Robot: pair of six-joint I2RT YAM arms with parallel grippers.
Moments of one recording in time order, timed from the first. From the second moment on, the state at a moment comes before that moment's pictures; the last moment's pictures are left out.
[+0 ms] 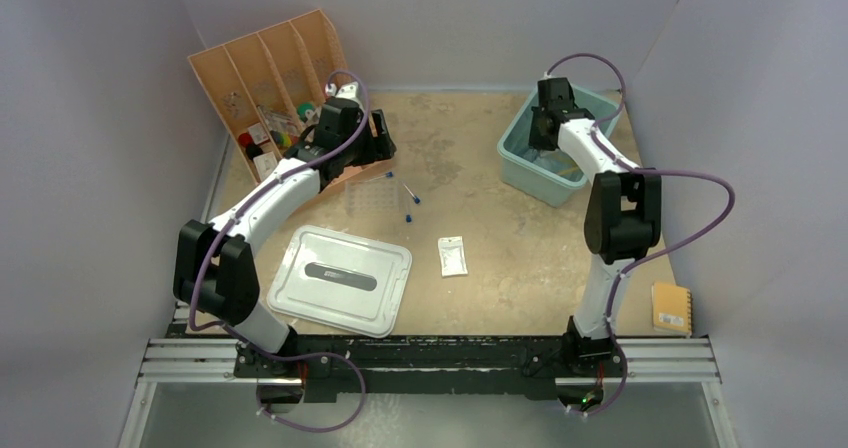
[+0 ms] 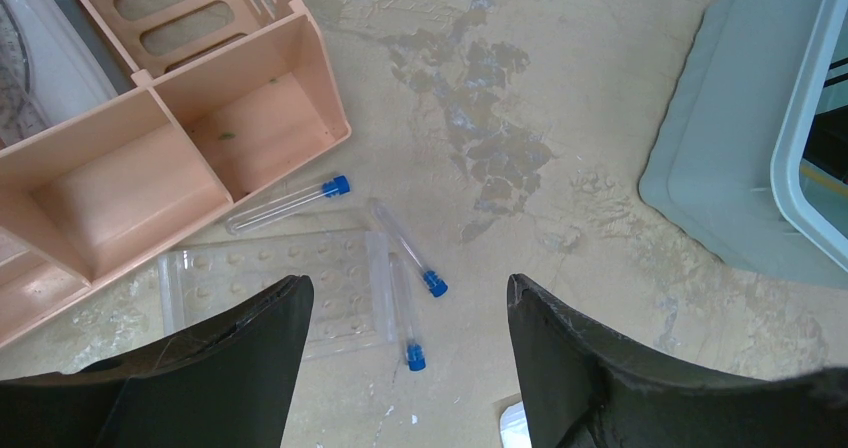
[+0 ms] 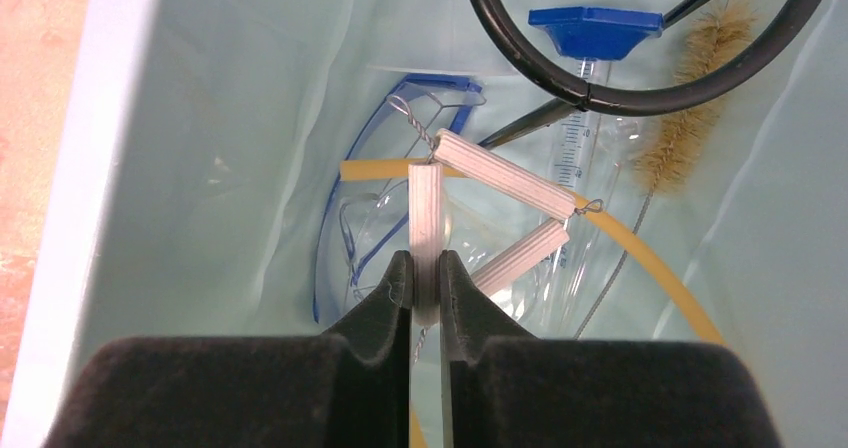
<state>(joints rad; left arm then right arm) -0.40 1.58 1.28 -0.29 -0.03 -0.51 0.12 1.98 1.60 -0.52 0.24 0.23</state>
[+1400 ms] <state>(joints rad) -0.40 1.41 1.12 -0.27 -0.12 -0.61 0.57 1.66 1.35 -0.52 0.08 0.27</state>
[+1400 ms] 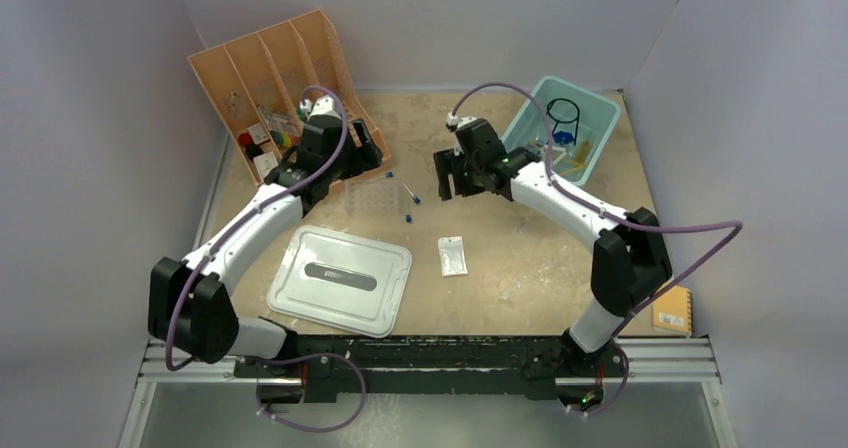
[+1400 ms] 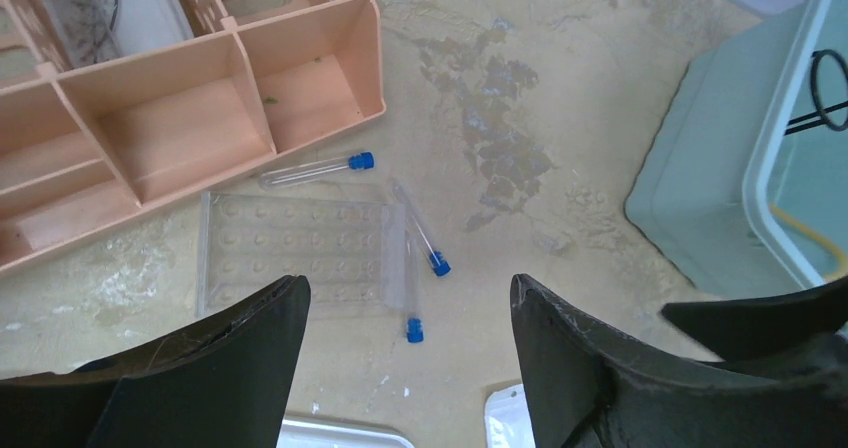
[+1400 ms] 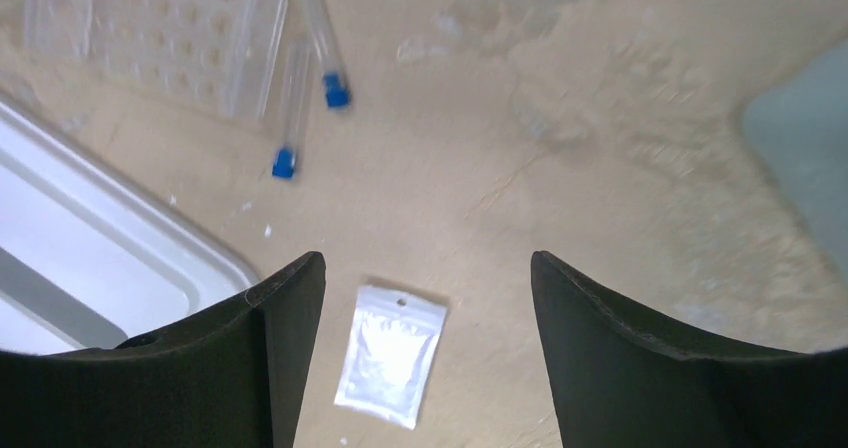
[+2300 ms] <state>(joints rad) -0.40 1.23 1.03 -0.26 -0.10 -0.70 0.75 1.80 1.19 -0.69 0.15 0.55</state>
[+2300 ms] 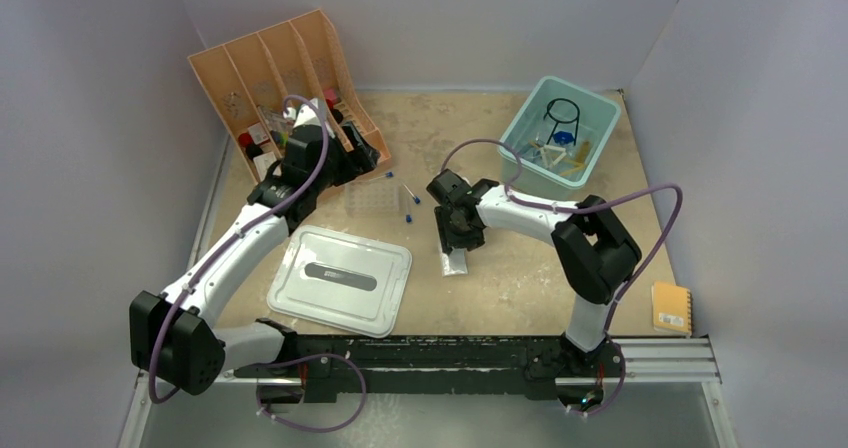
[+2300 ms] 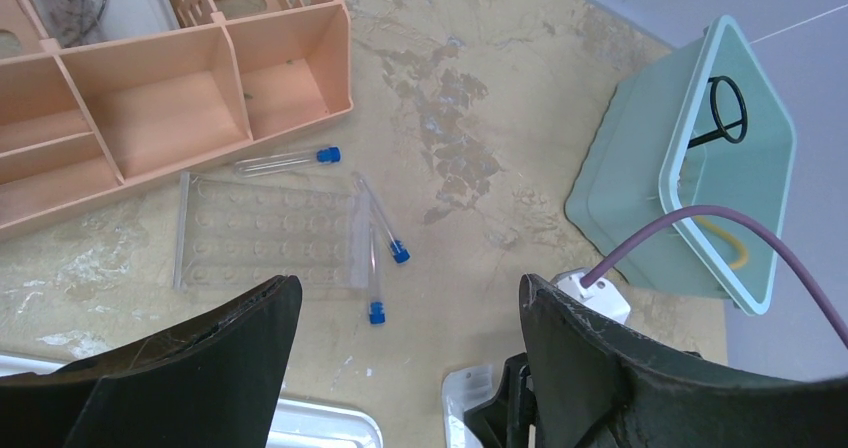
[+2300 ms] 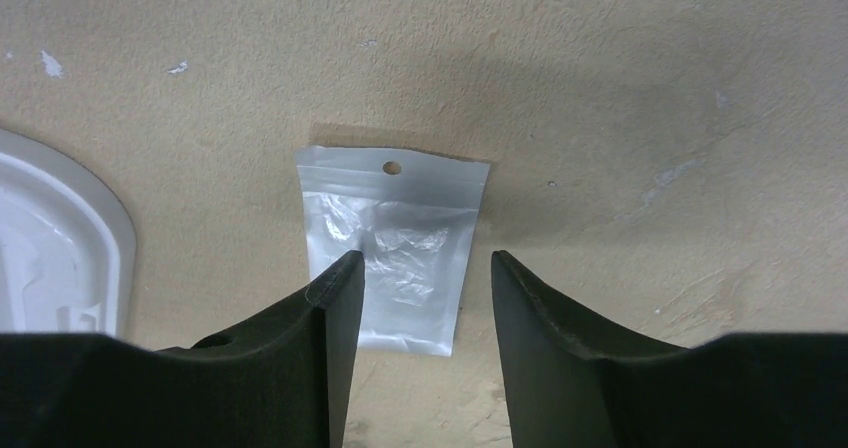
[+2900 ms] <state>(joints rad) -0.40 1.23 1.03 -0.26 -0.10 -0.69 0.75 1.84 1.17 -0.66 0.13 0.56</state>
